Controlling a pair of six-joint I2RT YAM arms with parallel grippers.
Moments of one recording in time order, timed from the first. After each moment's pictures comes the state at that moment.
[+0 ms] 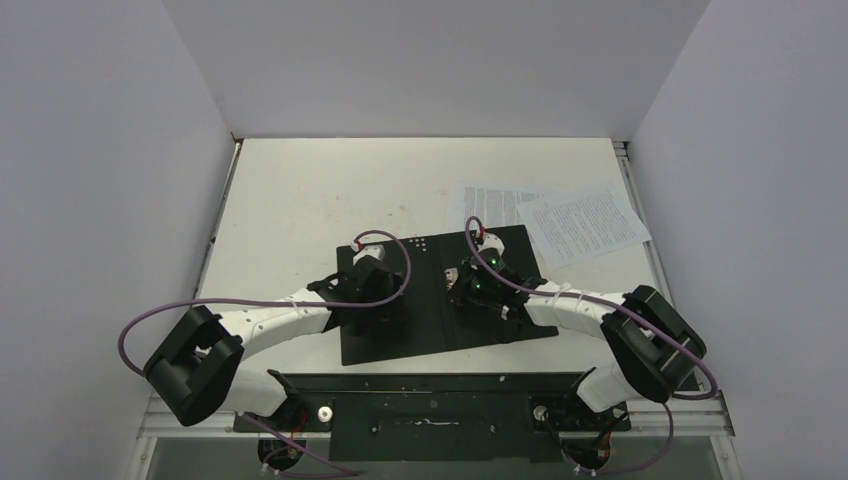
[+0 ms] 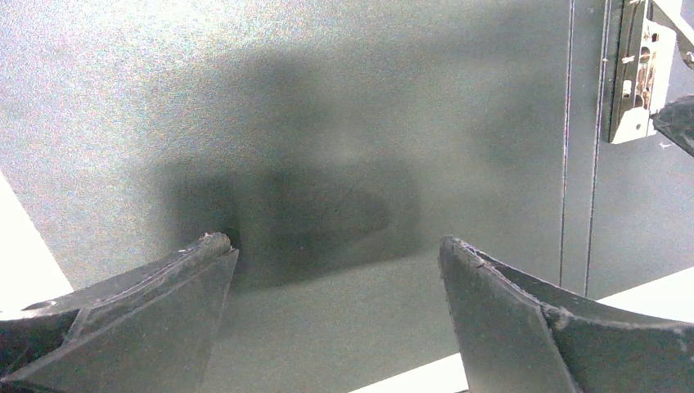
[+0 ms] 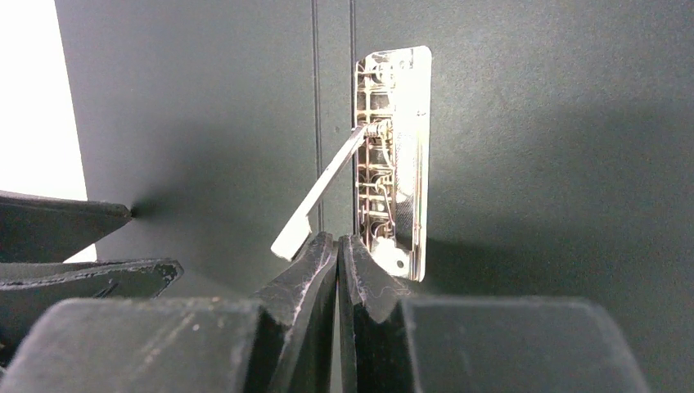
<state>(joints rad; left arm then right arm) -0.76 1.35 0.64 -0.28 -0.16 -0.73 0.72 1.46 0.62 0.08 0.02 0.76</state>
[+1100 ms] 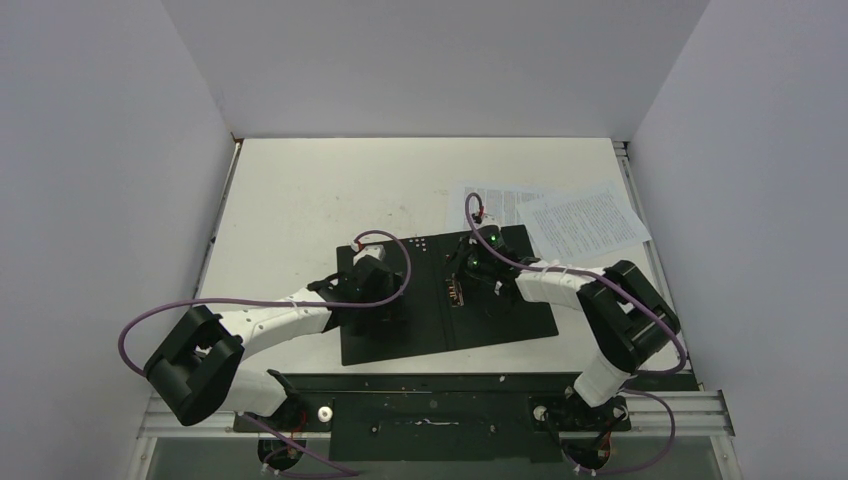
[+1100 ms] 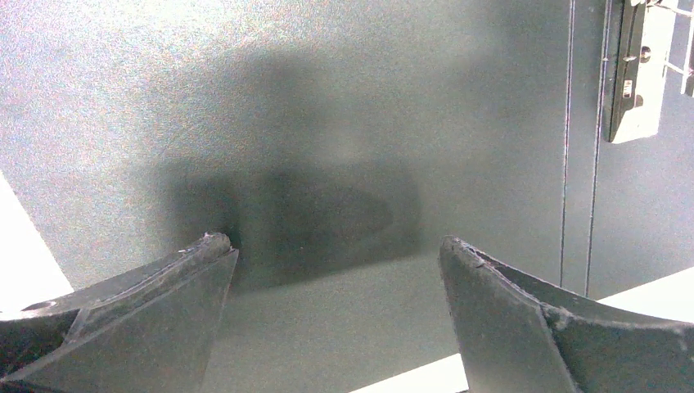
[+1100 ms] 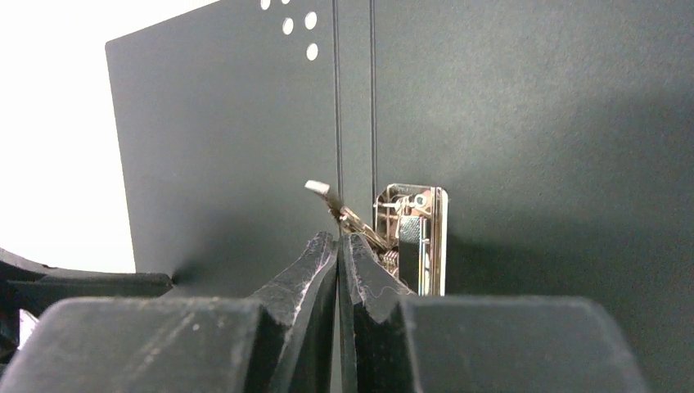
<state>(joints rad) -0.76 1.35 0.64 -0.28 -0.16 -0.73 0.61 1.63 0.75 0.18 -0.10 0.75</state>
